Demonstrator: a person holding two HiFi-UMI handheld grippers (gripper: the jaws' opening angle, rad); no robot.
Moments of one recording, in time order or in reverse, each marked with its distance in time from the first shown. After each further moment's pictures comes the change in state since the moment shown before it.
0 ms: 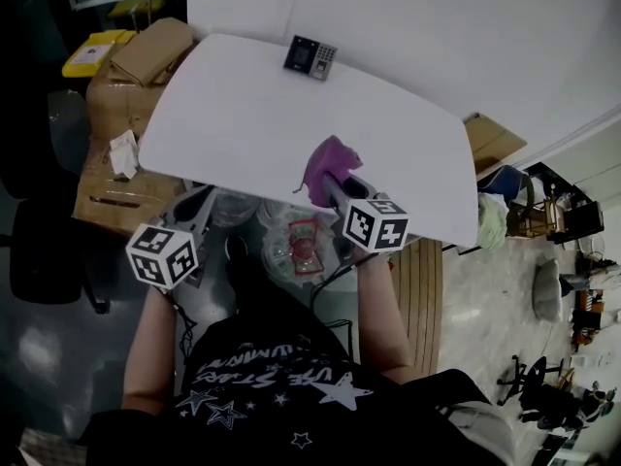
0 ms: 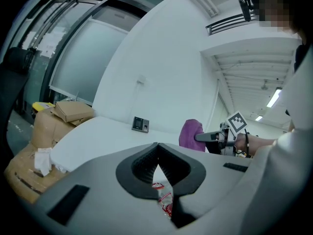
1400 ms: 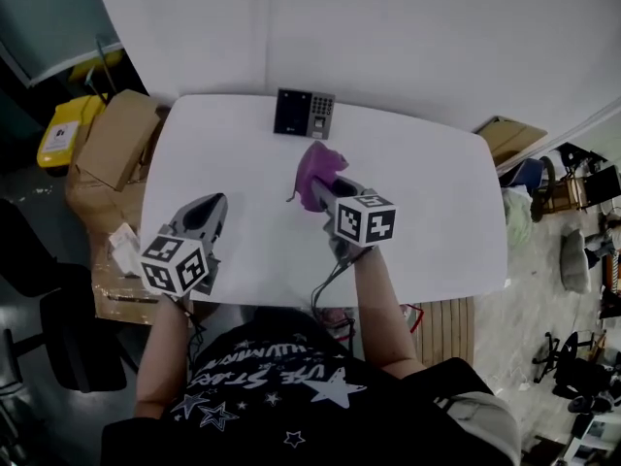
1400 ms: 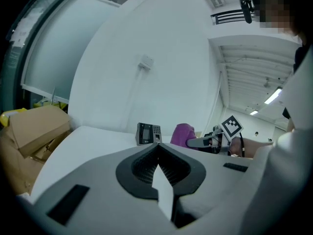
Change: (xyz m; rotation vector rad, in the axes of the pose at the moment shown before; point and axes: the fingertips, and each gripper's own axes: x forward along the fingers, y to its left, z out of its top) left arm 0.248 0.144 0.116 0.044 0.121 -0.095; right arm 0.246 -0.123 0.101 0.127 0.057 -0.021
